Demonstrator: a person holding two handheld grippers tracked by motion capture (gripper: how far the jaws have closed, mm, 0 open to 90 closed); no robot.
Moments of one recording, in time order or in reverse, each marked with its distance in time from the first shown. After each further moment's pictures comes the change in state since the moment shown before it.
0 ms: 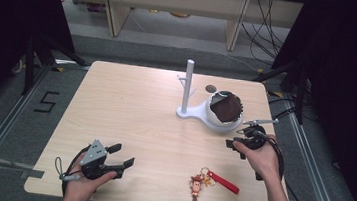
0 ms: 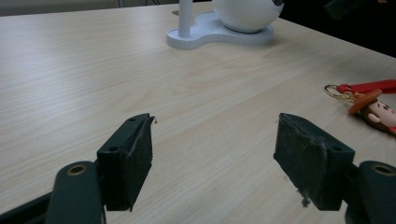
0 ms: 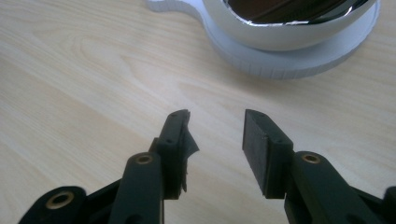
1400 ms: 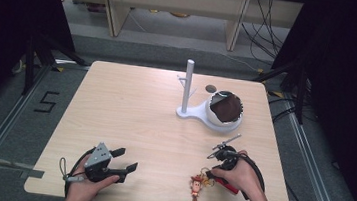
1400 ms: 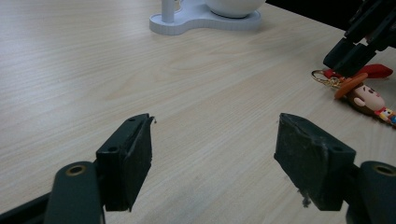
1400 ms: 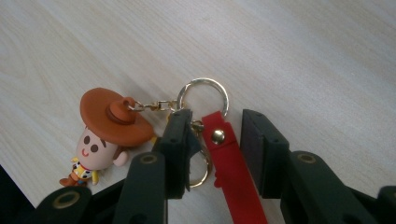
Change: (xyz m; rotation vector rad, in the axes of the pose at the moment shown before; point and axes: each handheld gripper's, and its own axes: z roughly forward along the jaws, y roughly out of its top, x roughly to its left) left arm -0.005 -0.005 0.005 0.038 -0.039 0.005; right arm 0.056 -0.038 0.045 0.340 0.115 -0.189
